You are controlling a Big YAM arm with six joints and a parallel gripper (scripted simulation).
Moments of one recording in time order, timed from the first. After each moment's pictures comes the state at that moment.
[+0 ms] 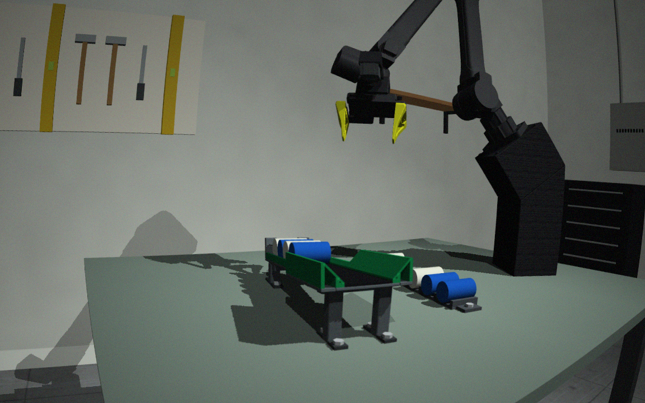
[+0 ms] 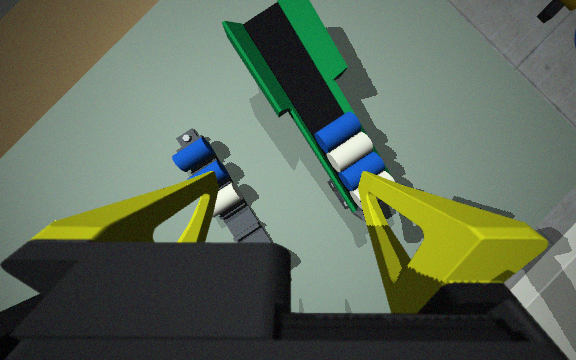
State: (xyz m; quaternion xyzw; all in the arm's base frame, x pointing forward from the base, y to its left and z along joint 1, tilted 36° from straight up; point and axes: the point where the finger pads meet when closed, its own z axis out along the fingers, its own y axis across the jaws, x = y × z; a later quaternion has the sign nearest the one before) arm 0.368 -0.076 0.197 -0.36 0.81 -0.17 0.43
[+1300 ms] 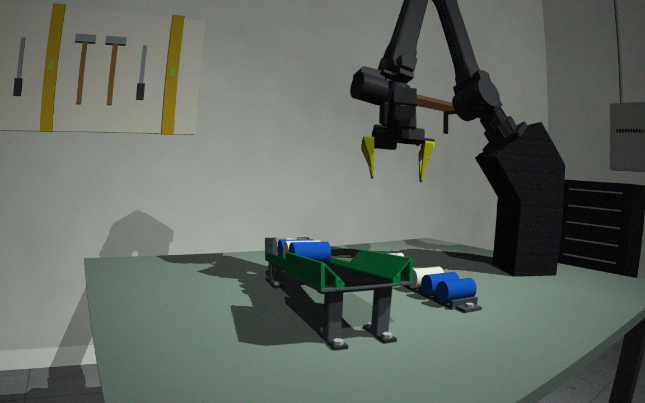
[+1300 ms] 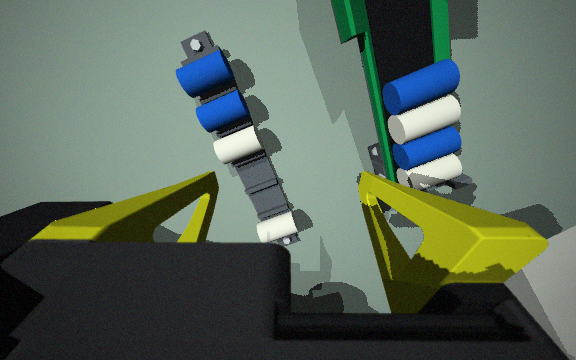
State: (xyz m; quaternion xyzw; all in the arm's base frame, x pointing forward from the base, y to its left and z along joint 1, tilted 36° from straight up) arm 0.361 -0.076 0.104 -0.42 0.84 -0.24 0.26
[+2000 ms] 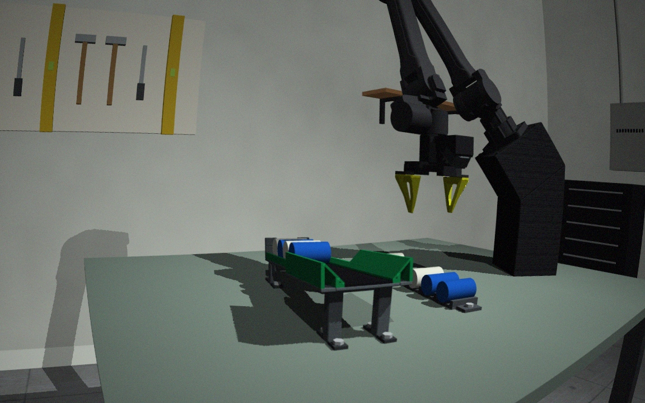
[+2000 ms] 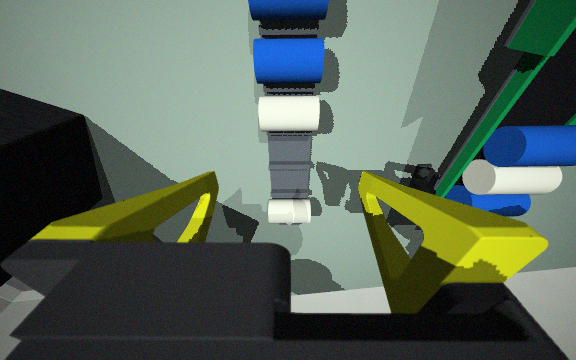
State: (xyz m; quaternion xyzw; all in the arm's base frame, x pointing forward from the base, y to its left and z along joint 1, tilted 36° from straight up) arm 0.342 -0.063 0.010 -0.53 0.79 -0.30 0.07
